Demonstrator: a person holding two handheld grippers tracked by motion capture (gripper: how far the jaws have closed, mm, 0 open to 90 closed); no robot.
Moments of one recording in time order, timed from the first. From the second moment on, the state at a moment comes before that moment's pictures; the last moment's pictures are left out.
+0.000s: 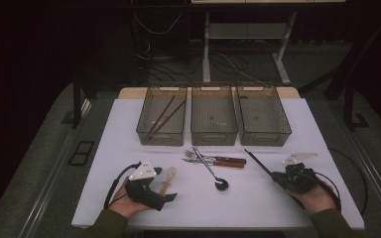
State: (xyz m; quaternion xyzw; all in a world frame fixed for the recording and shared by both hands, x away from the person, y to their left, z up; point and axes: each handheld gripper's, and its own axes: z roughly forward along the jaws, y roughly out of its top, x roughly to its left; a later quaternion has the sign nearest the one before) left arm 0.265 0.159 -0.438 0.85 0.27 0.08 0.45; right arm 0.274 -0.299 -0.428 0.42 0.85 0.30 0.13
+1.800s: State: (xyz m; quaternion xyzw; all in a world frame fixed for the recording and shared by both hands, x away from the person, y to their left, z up) left arm 0.265 0.159 -0.438 0.84 0.26 0.07 0.47; right arm 0.311 -0.270 -0.352 0.39 0.81 0.43 0.12
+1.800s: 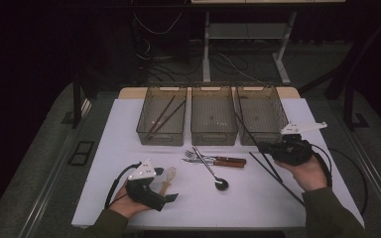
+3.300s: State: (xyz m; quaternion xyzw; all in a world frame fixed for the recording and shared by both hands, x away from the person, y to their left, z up) left arm 0.265 0.160 -0.438 0.84 0.24 0.07 0.48; right arm 0.432 -0.107 -0.317 0.37 0.81 0.44 0.12
